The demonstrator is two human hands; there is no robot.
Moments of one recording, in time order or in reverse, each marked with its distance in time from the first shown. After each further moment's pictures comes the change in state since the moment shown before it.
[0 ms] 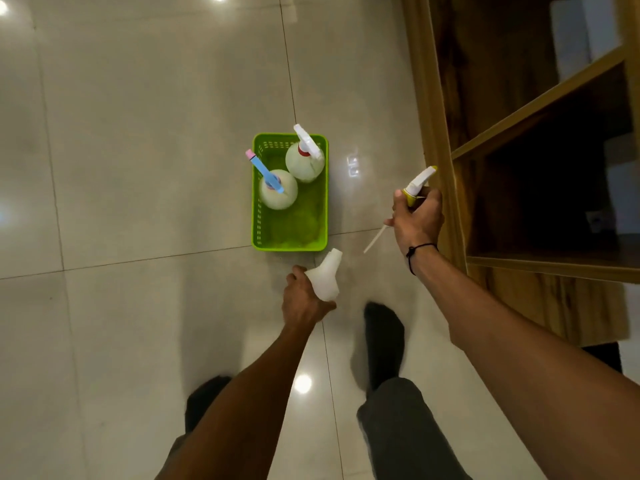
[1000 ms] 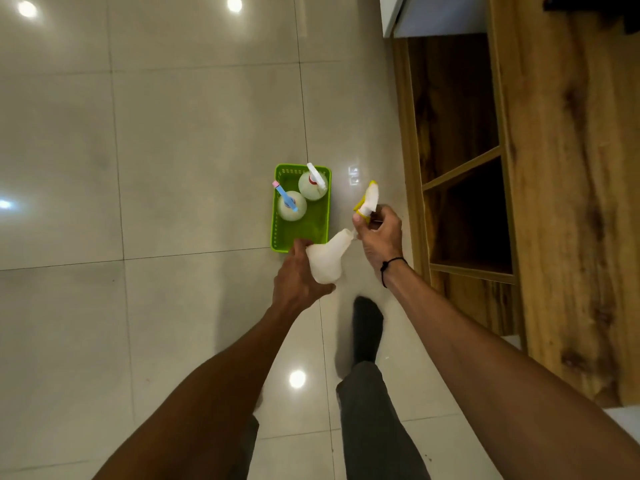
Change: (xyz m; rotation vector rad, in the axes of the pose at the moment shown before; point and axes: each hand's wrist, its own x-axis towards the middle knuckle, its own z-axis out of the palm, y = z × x) left_hand -0.128 0.074 -0.151 -0.095 0.110 0.288; right_hand -0.105 -0.139 -0.033 0.002 -0.259 0.044
